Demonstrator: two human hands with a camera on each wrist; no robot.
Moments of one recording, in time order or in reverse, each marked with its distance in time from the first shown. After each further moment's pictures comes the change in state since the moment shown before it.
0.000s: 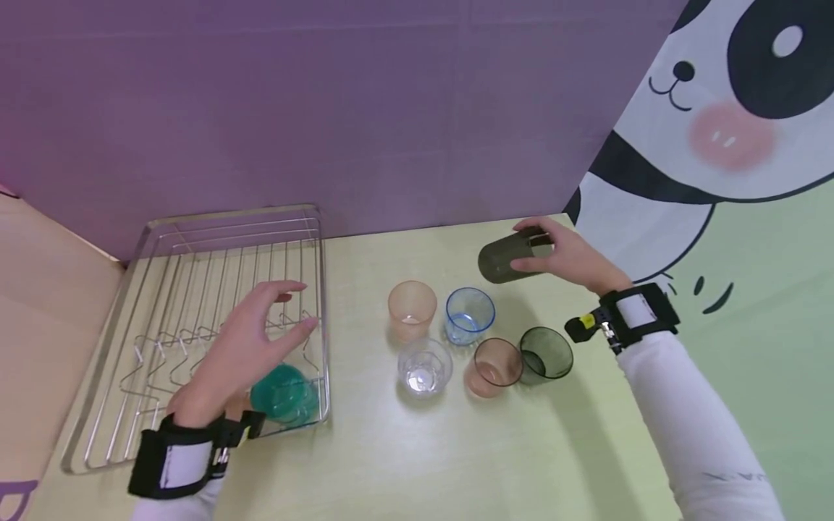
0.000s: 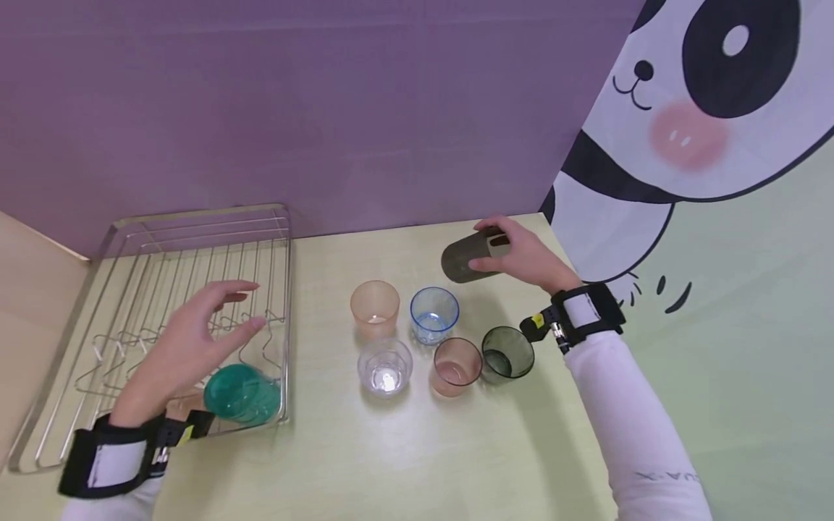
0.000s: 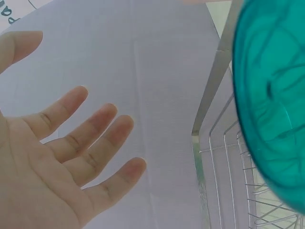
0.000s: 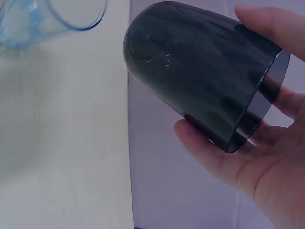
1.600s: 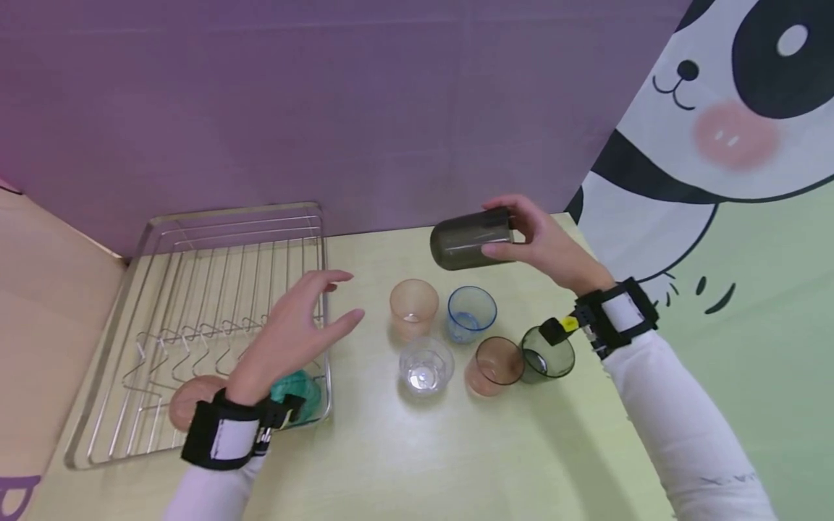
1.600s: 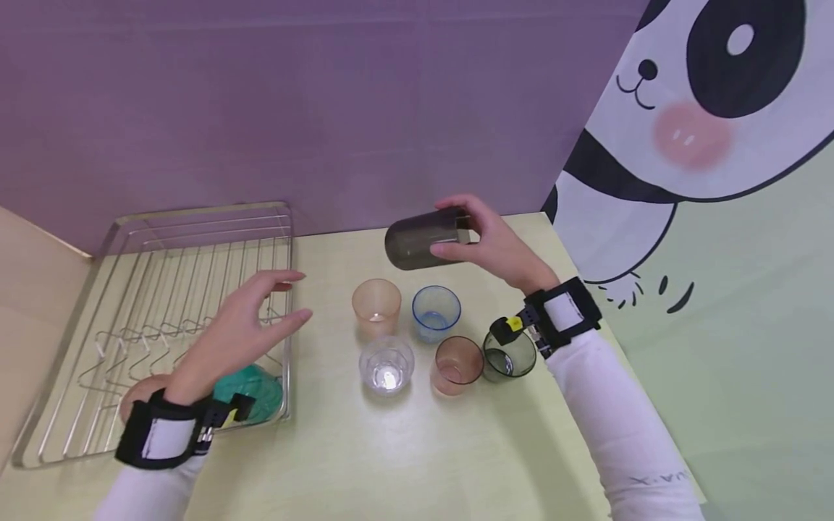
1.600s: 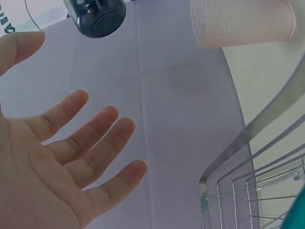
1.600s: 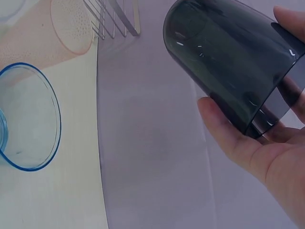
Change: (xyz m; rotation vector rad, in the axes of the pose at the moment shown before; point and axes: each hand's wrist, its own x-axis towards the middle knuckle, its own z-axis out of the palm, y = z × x) left_hand 0.027 0.027 0.025 -0.031 -0.053 0.019; right_hand -0.002 -0.062 0.019 0.349 -0.016 -0.208
